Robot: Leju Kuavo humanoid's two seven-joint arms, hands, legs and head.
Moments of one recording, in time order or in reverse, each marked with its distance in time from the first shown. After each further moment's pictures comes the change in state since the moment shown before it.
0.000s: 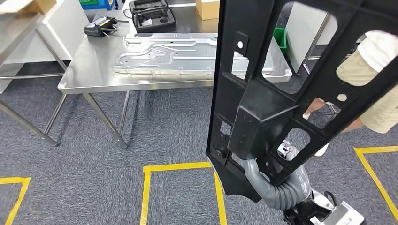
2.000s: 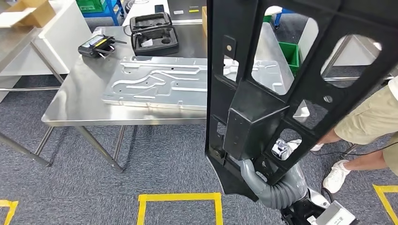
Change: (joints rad) left arm -0.002 -0.001 -0.022 0.002 0.012 -0.001 -0.001; right arm -0.006 0.001 0.002 0.002 0.032 0.013 0.024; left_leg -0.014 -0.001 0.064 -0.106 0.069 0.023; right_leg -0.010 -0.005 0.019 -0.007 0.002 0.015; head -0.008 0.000
